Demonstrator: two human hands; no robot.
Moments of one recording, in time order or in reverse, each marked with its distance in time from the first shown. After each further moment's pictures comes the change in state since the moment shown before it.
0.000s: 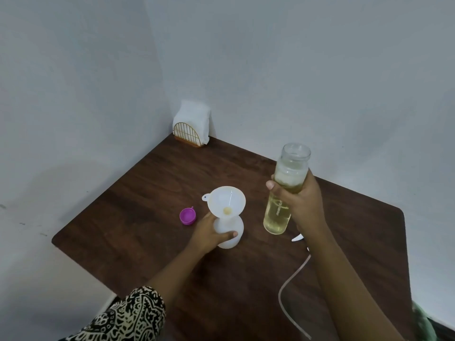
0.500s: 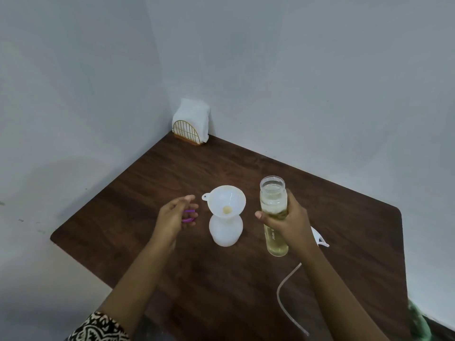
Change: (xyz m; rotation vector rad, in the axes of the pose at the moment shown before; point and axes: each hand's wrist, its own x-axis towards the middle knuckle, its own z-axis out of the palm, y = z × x) left_hand -0.026 0.045 -0.070 -0.527 0.312 -0.294; right_hand -0.031 0.035 0.003 -0.223 -0.119 0.012
